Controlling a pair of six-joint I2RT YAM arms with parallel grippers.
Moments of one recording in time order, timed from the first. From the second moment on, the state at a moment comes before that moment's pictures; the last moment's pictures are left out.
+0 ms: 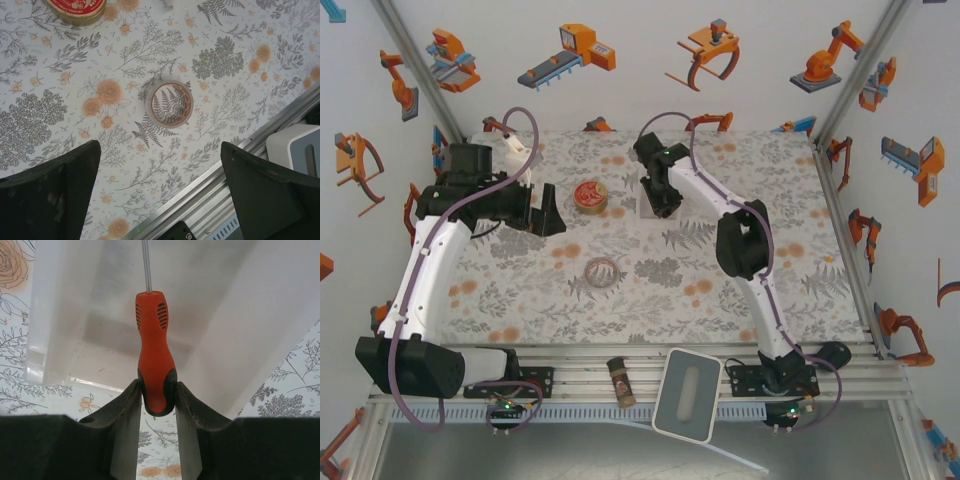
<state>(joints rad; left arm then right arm) -0.15 1.28 1.38 -0.97 0.51 0.17 0.57 2.38 2.20 -1.08 0.13 0.15</state>
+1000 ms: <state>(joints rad) -0.15 1.28 1.38 -0.97 0.51 0.17 0.57 2.43 2.24 -1.09 0.15 0.14</state>
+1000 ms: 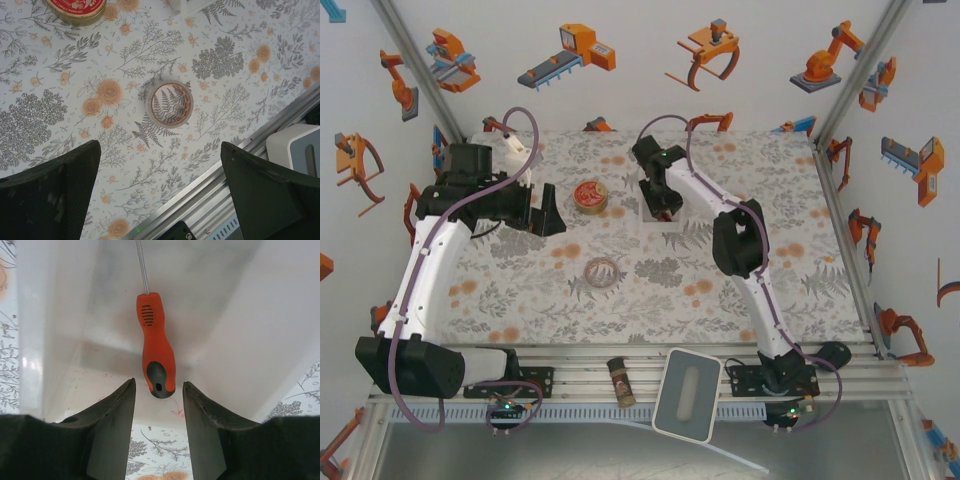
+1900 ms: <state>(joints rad) -0.16 1.28 1.32 -0.83 0.29 0.11 0.57 1.70 1.65 -0.84 0.24 0.18</state>
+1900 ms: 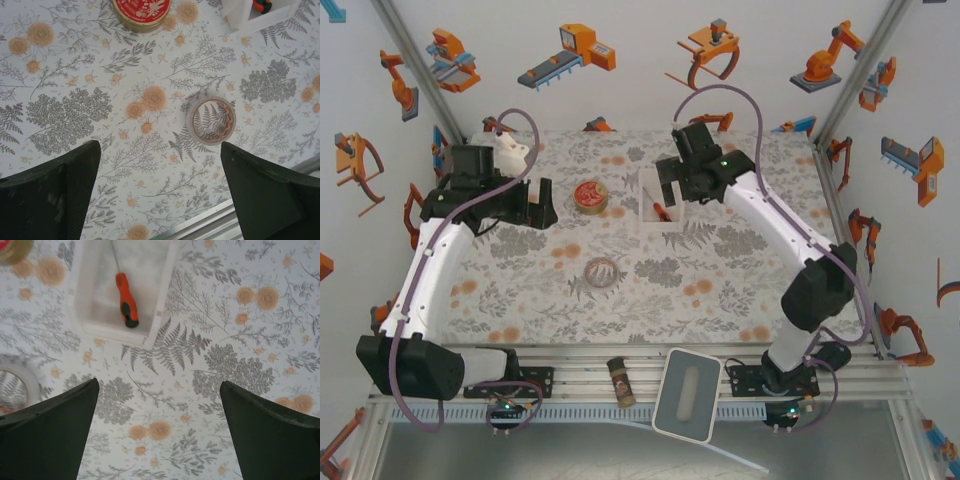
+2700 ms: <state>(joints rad) -0.04 1.28 0.69 -0.01 -0.01 -0.07 0.20 1.13 0.66 -0.06 0.39 0.09</state>
